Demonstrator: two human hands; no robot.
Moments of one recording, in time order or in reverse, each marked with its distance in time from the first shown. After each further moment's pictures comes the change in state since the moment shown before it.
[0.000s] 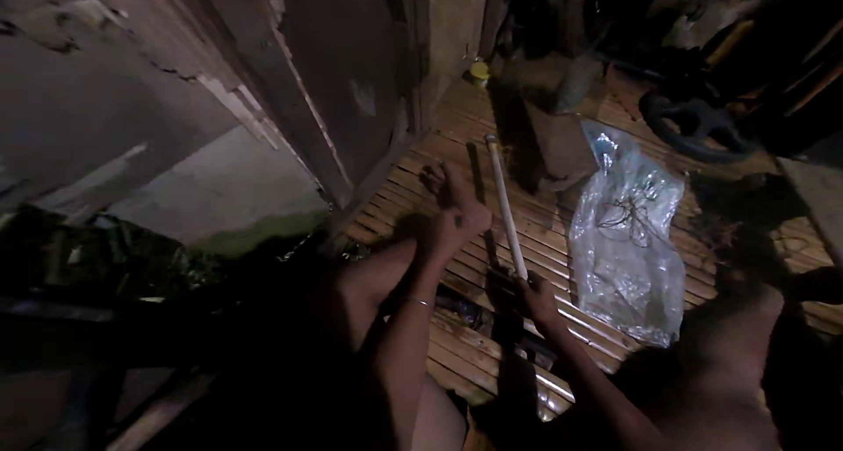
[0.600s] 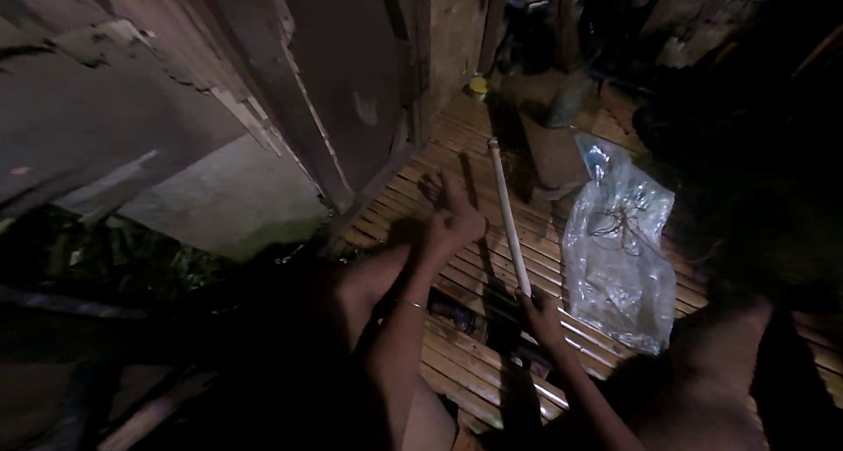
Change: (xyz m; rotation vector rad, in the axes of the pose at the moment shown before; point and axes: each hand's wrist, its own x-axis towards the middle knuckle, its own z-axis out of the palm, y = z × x) left_hand 0.001 -0.005 -0.001 -0.187 0.047 -0.045; right_hand -0.023 0.015 -0.020 -0.023 0.040 -0.091
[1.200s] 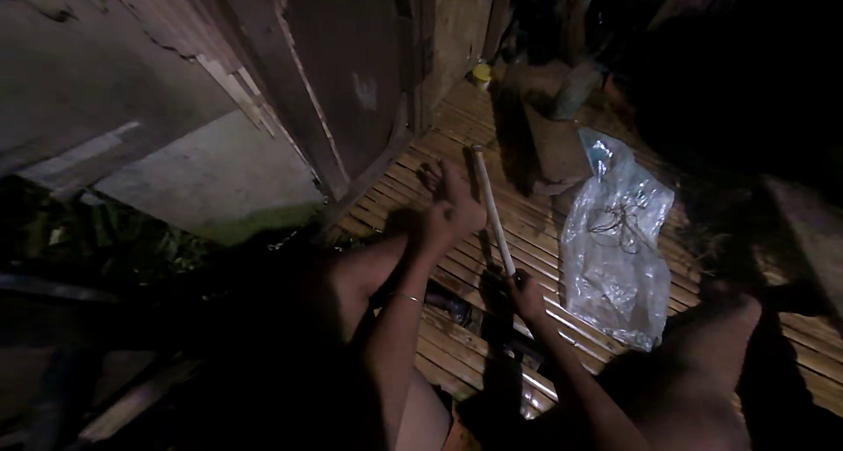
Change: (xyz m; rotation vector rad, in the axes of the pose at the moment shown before) left_hand 0.014 -0.015 0.006 0.087 0.030 0.077; right_hand 0.042 -0.001 0.019 -0.315 -0.071 0.050
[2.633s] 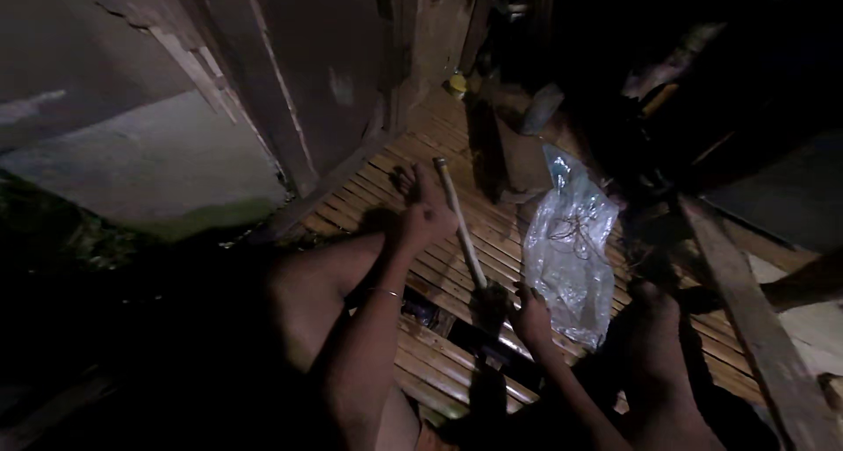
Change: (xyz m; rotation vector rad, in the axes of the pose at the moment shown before) left_hand 0.006 0.006 0.012 -0.027 -0.065 -0.044; right_hand -0.048 0.028 -0.065 -0.384 0.145 0.004
